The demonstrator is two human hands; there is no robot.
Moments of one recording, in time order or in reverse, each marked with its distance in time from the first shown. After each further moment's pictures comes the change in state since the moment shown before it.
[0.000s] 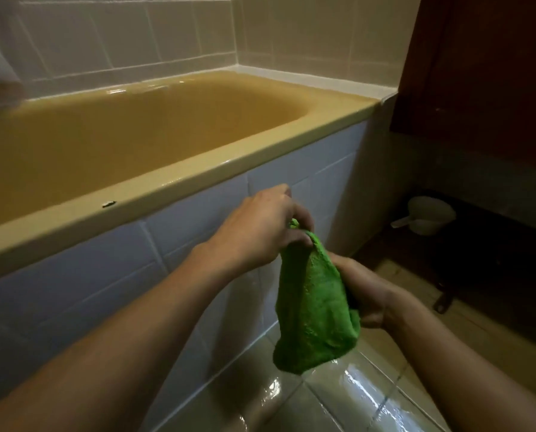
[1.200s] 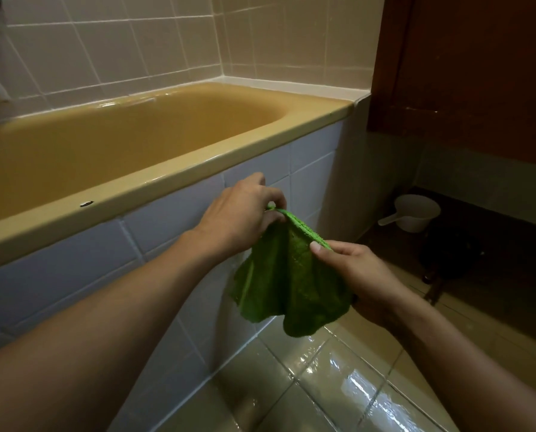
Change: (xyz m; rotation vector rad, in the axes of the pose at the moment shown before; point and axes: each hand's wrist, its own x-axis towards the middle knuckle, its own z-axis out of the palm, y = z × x) left_hand 0.007 0.003 0.007 0.127 0.098 -0.054; right_hand -0.040 0.002 -0.012 -0.132 0.256 -0.350
